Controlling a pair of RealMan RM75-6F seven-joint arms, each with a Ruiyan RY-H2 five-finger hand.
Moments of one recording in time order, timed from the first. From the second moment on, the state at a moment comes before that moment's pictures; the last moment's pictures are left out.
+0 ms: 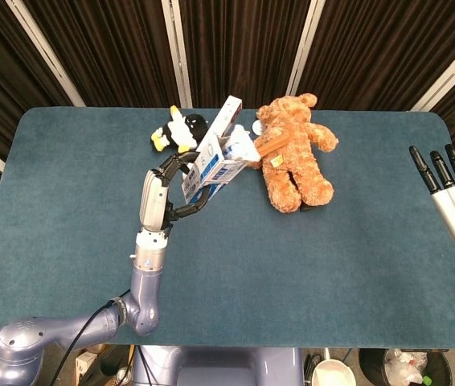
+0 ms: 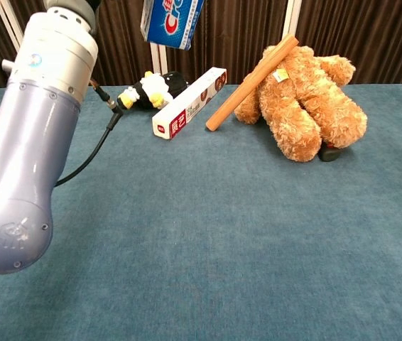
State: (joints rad) left arm -0.91 -2.00 -0.43 -1.13 1.42 1.62 -0.37; right arm 0.39 -0.92 0.20 -1.40 -1.64 1.50 -0.39
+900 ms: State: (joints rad) left arm -0.85 -1.87 -0.24 -1.02 1.51 1.48 -0.24; right arm 0.36 -0.94 0.19 -1.37 -1.65 1.54 -0.33
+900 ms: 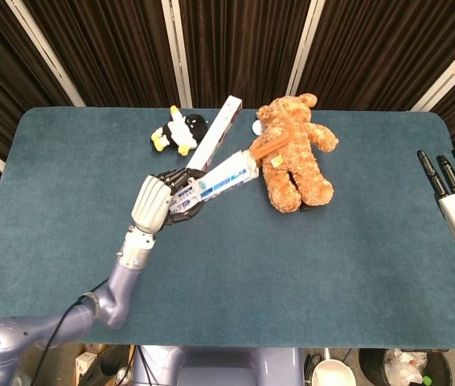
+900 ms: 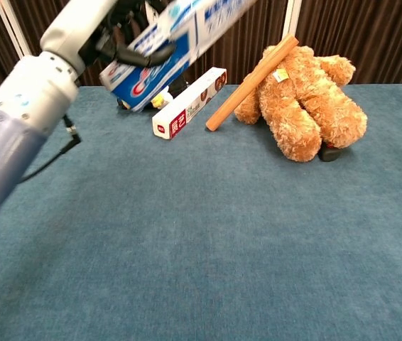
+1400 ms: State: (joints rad) left arm -0.68 -1.67 0.00 -1.18 1.56 1.36 -0.10; right arm 0.36 -0.95 0.19 -1.45 -1.67 1.58 -0.36
